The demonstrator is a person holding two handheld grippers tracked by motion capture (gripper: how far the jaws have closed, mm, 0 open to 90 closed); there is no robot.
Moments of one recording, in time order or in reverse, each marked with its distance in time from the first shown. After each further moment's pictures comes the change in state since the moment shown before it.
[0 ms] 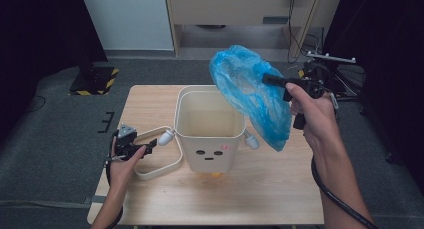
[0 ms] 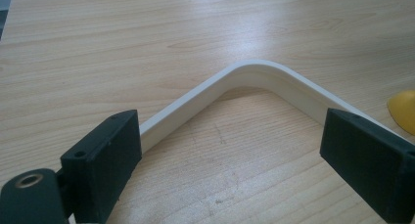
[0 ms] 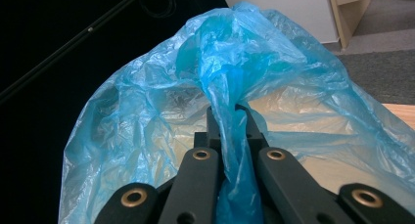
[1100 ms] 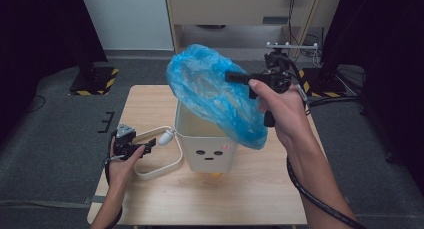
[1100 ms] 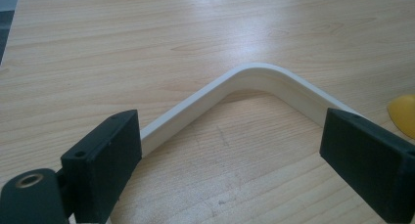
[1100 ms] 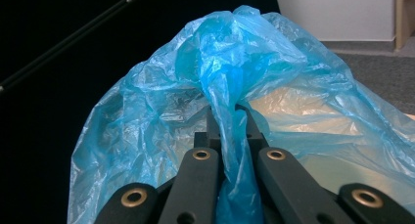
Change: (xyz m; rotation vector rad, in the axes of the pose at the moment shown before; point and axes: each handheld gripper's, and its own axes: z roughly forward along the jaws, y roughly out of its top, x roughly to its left) left arm 0.002 0.001 -0.002 -0.008 0.003 -0.008; right arm 0.081 0.004 0.046 0.089 0.108 -0.113
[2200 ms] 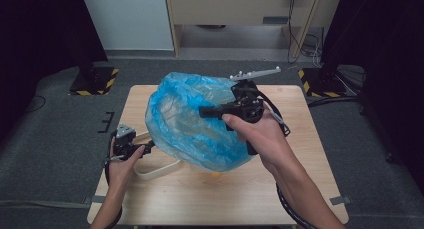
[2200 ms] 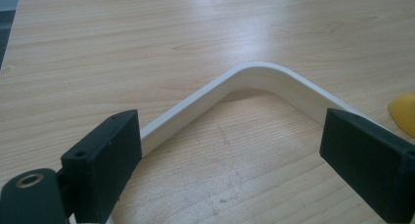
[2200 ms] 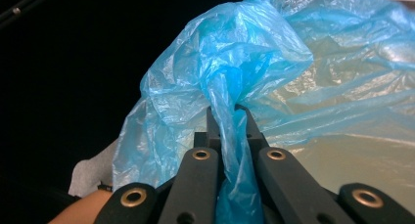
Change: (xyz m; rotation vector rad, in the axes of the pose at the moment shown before) left arm 0.000 -0.001 0.000 0.000 0.002 0.001; right arm 0.043 -0.049 0.031 0.192 0.087 -0.094
